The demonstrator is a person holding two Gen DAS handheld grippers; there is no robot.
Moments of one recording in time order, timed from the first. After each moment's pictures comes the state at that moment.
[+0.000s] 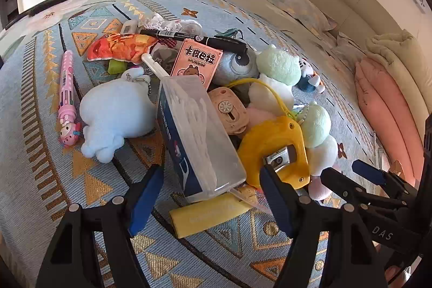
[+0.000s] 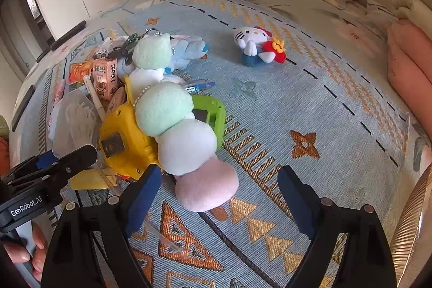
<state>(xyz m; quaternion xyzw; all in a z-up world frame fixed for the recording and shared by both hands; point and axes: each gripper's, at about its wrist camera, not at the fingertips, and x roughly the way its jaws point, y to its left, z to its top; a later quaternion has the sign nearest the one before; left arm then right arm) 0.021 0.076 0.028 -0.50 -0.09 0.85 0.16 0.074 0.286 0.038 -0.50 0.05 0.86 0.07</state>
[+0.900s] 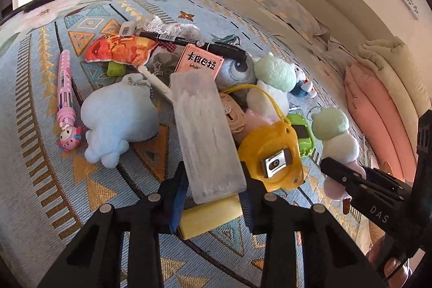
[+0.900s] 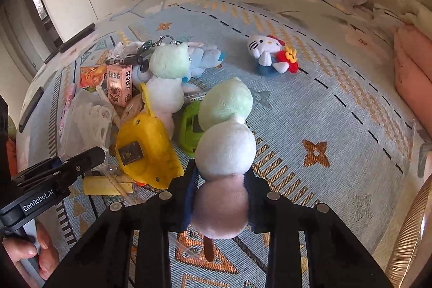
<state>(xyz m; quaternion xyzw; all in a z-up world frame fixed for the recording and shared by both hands) 0.024 0.069 0.037 -0.48 -0.11 0.85 0.19 0.095 0.268 0.062 -0.48 0.07 0.87 0.06</state>
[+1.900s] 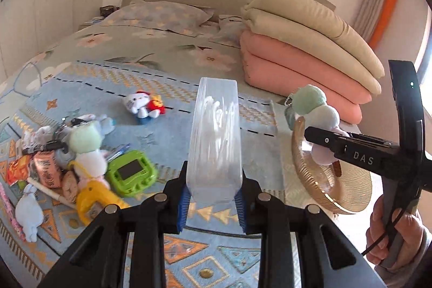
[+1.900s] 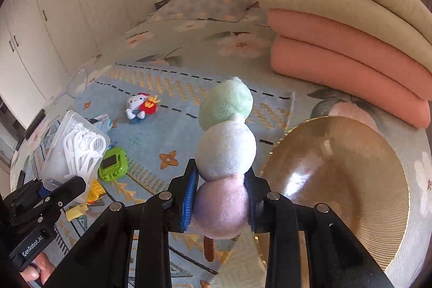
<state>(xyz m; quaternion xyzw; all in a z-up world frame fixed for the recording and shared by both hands) 0.095 0.248 0.138 -0.39 0.05 0.82 0.41 0.217 0.421 0.134 -0.40 0.18 0.86 0.27</state>
